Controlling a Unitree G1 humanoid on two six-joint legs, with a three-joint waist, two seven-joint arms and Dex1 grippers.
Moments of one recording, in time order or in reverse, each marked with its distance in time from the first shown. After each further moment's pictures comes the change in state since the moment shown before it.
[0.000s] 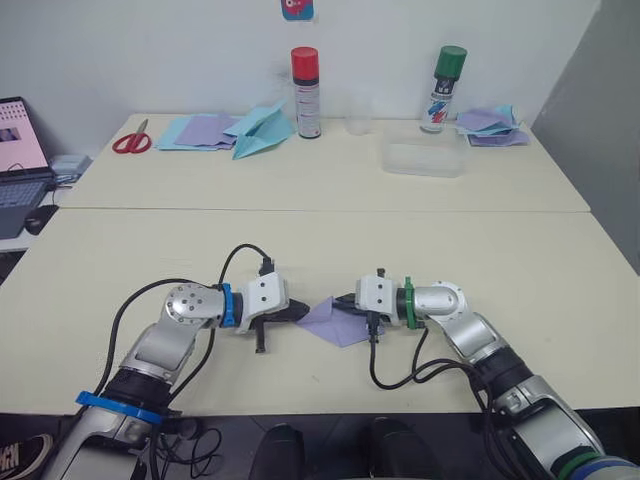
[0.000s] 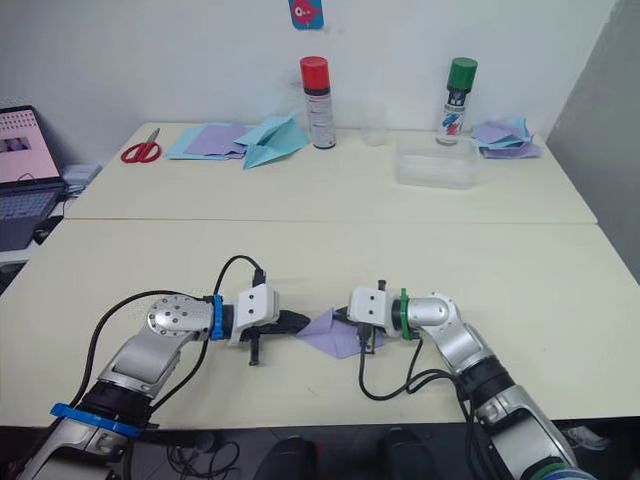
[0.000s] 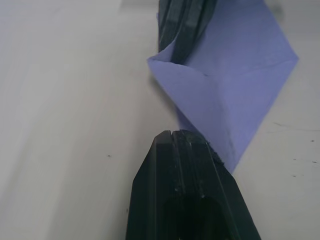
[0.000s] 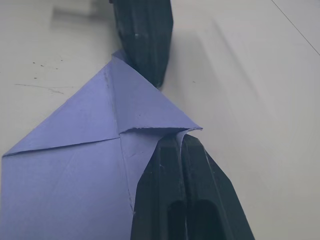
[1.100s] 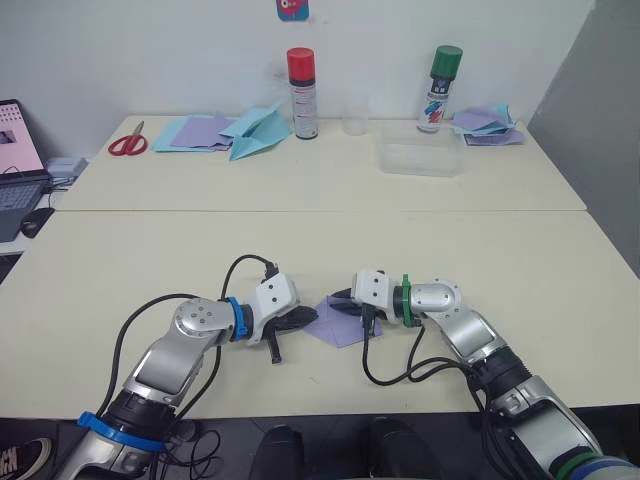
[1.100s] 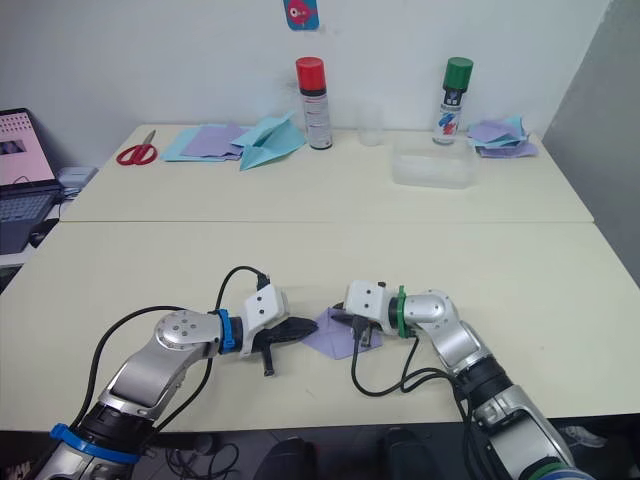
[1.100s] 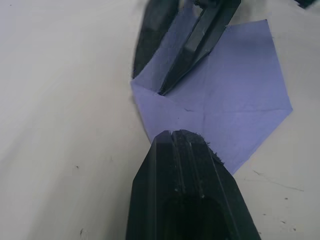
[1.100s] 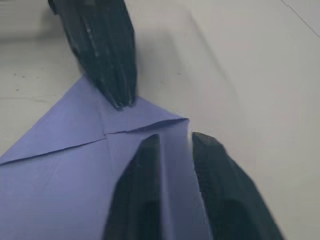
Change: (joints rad) left arm 0.132 -0.030 -0.042 -0.253 -0.023 0.238 0.146; right arm 0.015 -0.013 -0.024 -0.108 0.052 0.223 0.004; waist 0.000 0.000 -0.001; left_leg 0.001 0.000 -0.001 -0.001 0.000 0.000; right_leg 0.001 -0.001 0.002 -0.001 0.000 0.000
